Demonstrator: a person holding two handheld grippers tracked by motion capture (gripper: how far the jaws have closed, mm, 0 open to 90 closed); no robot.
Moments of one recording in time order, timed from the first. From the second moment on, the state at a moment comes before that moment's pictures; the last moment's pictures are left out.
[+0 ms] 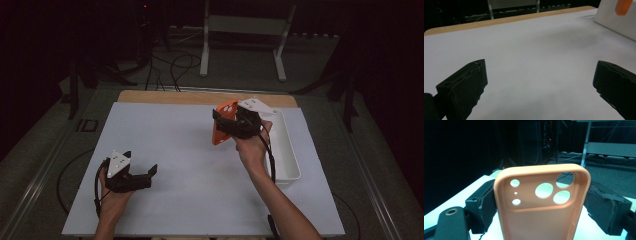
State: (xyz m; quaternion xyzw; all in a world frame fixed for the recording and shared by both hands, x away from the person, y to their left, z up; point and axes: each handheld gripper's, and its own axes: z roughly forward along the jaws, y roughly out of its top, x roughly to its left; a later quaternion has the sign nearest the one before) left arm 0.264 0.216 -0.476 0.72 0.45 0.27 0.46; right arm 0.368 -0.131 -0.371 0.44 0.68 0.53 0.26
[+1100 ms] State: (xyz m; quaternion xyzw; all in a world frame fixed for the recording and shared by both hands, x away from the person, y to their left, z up) left arm 0.260 0.221 -0.486 0.72 0.46 0.27 0.45; right arm 0.384 -0.146 -0.363 0.45 0.66 0.52 0.28
